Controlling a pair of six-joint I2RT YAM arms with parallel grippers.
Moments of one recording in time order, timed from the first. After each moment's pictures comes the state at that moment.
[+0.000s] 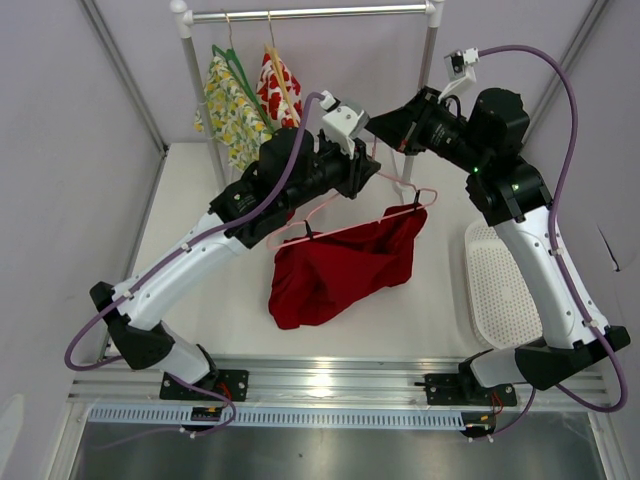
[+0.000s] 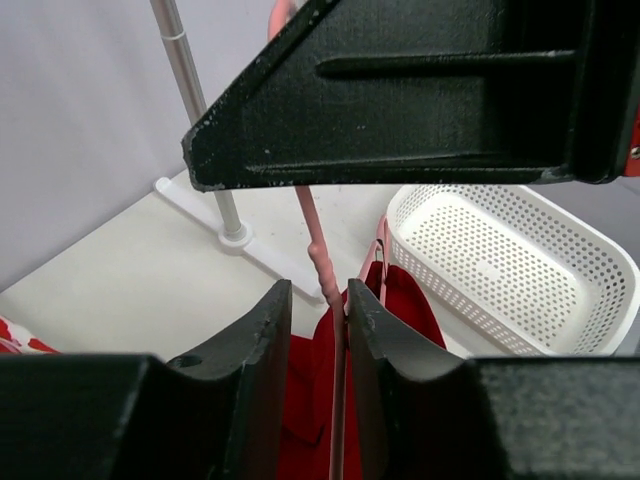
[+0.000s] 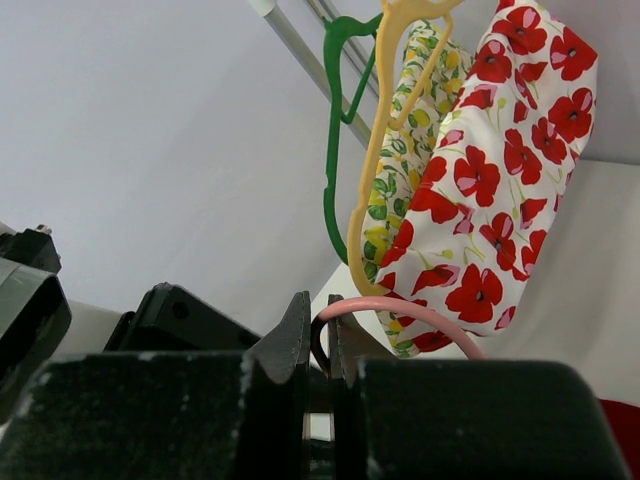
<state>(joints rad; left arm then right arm) -0.89 1.51 1.78 -0.37 -0.03 -0.06 0.44 1.40 1.82 -0.39 -0.42 0.65</state>
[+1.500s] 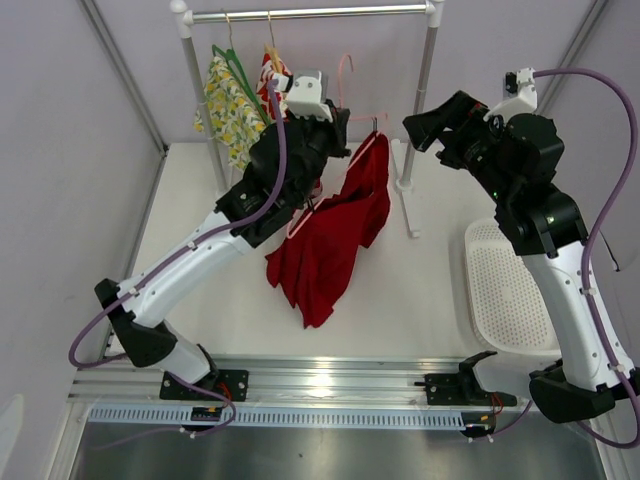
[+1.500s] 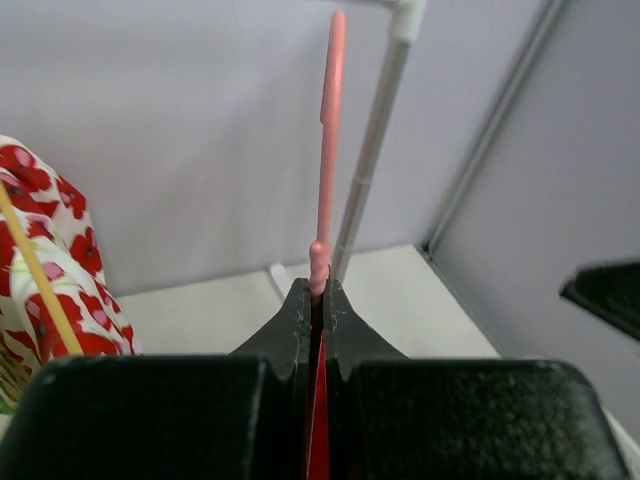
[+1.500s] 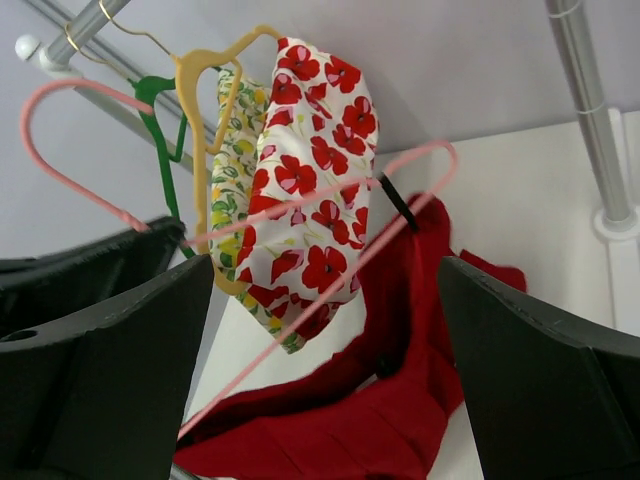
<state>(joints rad) -0.90 1.51 1.74 -0.07 -0.48 -0.14 0.41 1.23 1.73 -0.54 0.03 0.61</state>
